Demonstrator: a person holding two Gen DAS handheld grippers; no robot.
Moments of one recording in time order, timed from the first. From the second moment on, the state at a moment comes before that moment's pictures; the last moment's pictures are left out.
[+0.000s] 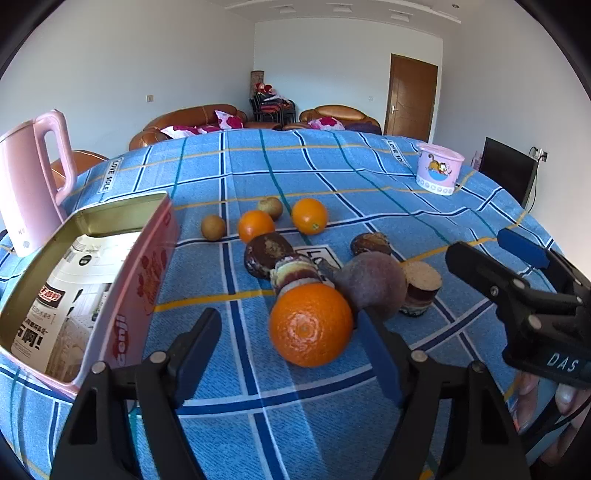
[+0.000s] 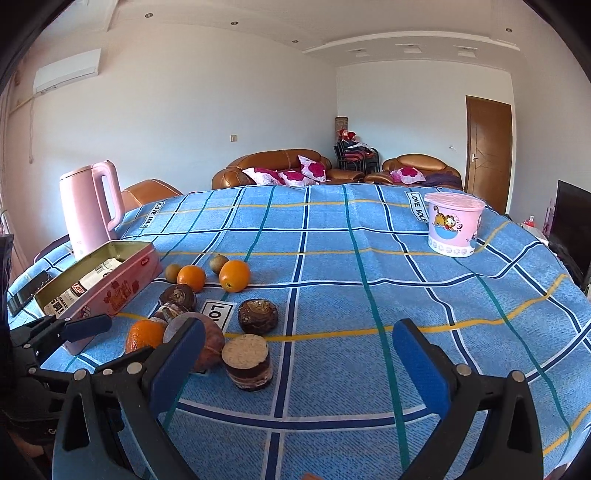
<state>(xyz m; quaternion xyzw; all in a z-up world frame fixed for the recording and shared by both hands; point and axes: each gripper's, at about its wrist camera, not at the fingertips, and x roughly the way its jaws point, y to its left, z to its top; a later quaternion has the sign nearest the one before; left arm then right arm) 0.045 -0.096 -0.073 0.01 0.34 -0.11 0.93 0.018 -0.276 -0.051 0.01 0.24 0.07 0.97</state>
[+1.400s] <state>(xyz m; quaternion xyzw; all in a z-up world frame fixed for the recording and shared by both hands) 0.042 -0.049 -0.070 -0.04 0.31 -0.12 0.94 0.015 -0.189 -0.076 -0.13 0.29 0.26 0.91</state>
